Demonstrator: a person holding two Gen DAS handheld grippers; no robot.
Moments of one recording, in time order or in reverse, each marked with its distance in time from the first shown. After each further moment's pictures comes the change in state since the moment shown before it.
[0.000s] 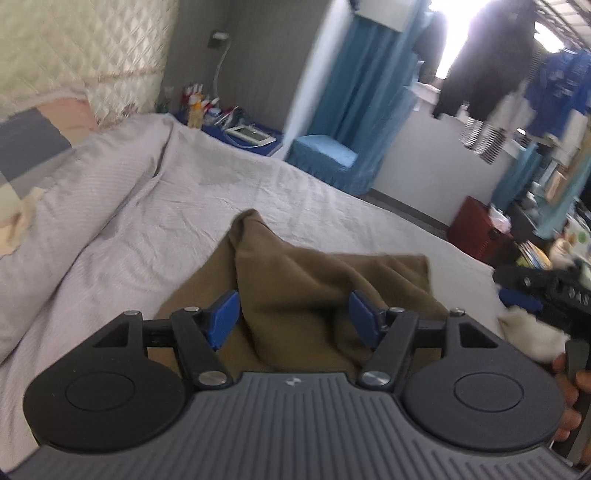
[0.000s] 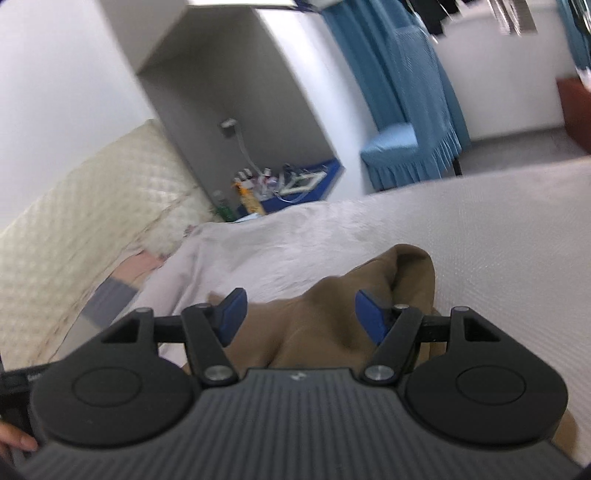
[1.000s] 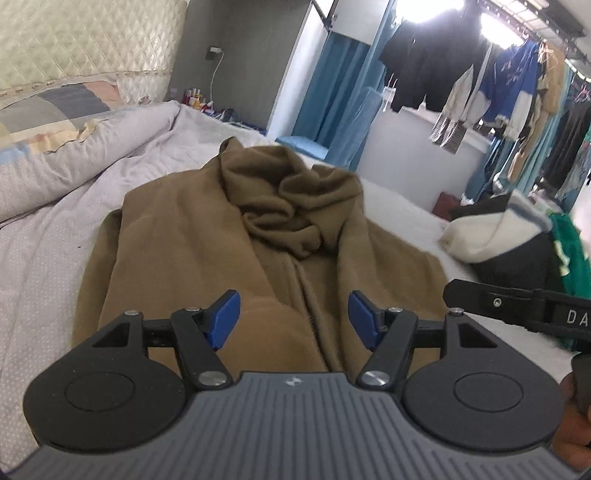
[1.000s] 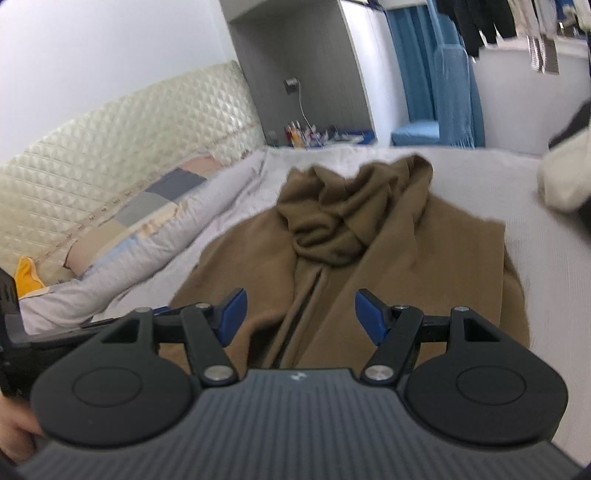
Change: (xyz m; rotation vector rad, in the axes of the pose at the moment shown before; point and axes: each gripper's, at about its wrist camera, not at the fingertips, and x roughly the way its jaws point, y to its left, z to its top) left arm -0.193 -0.062 -0.236 0.004 -0.062 -0.016; right arm -0.197 0.073 -0.169 -0.188 0.124 0.008
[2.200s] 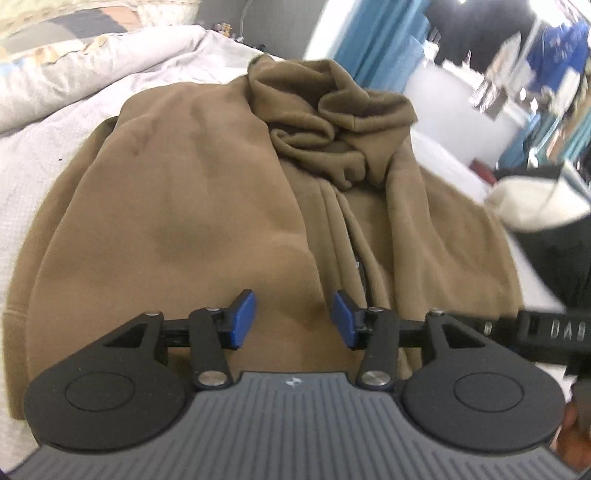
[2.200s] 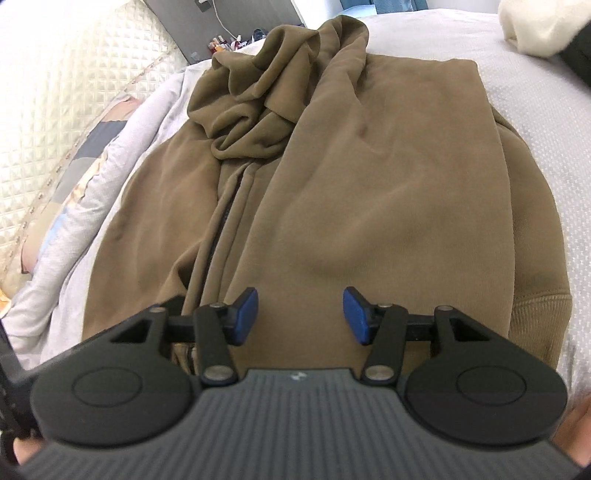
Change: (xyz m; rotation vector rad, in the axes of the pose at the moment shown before) left arm 0.101 0.026 -0.031 -0.112 0.156 0.052; right arm 0.081 -0.059 -0.039 0.245 0.282 -0.082
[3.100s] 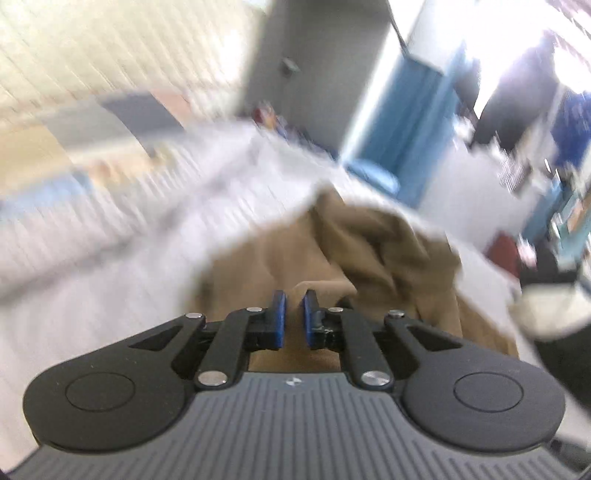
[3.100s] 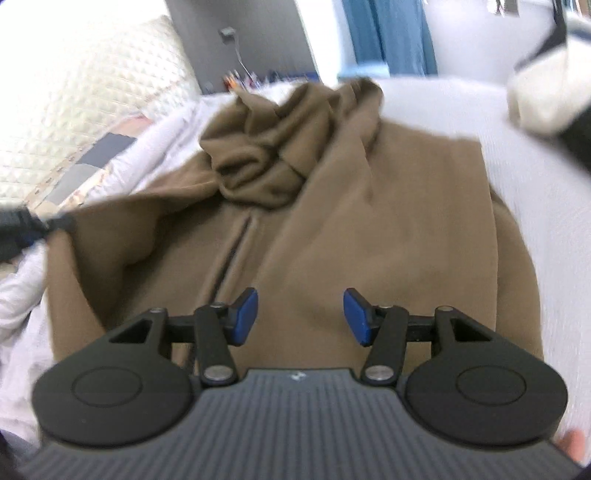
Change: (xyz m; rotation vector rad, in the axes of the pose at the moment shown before) left arm -0.095 0.081 0.145 -0.047 -0.222 0.111; right arm -0.018 0.022 0.006 -0.165 -0.191 -0.044
